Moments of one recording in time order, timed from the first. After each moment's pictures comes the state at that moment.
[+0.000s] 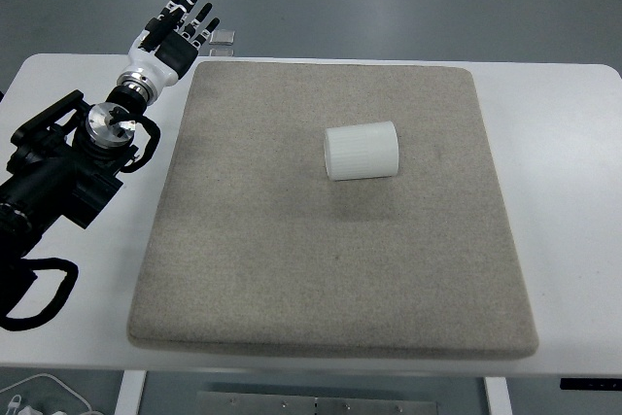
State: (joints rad) left arm -0.97 0.14 -0.76 -0.37 -0.35 -0.30 -0.13; right arm 0.03 0.00 -0.06 0.14 -0.02 -0.01 -0.12
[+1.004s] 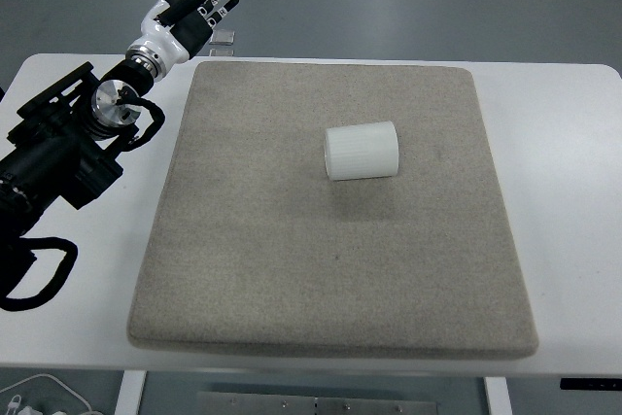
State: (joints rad) left arm -1.05 0.14 -0.70 -0.37 -0.10 -0.32 -0.13; right arm 0.03 0.00 -0.06 0.14 -0.02 -0.01 -0.12
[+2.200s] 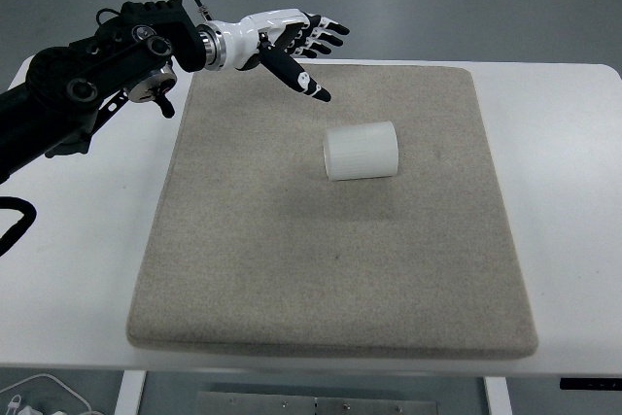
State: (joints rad) left arm -1.21 0.27 -0.38 -0.83 0.76 -0.32 0.08; right arm 0.03 0.00 -0.06 0.14 -0.02 -0.01 -0.12
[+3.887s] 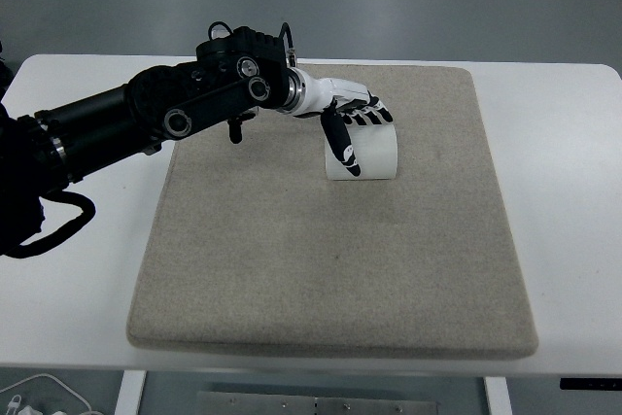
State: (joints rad) left arm -1.31 0.07 -0.18 -0.78 0.87 -0.38 0.25; right arm 0.03 0.00 -0.06 0.14 -0.02 -0.01 -0.12
